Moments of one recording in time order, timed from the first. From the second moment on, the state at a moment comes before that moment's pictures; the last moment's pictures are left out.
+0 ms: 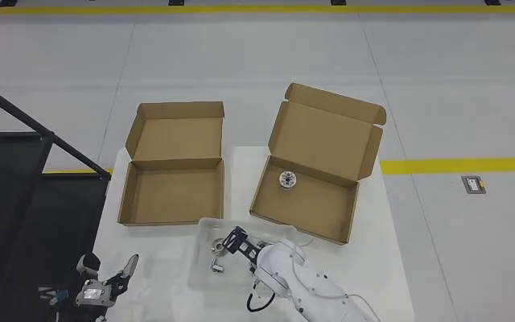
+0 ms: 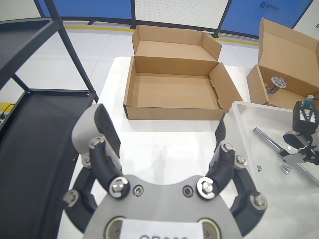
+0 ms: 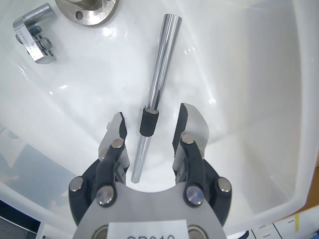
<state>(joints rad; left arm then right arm) 1.88 -1.16 -1.81 -1.84 1.06 -0.15 0.30 -0.77 -1.52 0.69 -1.29 -1.36 -0.07 1.15</state>
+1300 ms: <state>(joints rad) 1.88 -1.16 -1.81 -1.84 1.06 -0.15 0.30 -0.95 -1.47 0.92 -1.85 -1.47 -0.42 1.08</state>
